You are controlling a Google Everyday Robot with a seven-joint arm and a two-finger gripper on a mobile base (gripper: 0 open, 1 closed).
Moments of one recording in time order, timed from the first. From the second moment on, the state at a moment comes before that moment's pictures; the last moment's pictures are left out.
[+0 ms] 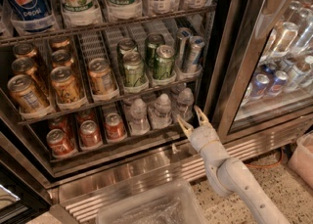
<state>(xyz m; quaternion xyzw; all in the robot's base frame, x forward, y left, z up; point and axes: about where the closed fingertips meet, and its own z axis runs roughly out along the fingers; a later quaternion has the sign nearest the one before) 0.650 -0.152 0.623 -0.23 0.65 0.00 0.73</state>
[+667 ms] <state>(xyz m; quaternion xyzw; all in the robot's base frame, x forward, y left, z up) 0.674 -0.155 0.617 -0.21 0.65 0.00 0.72</state>
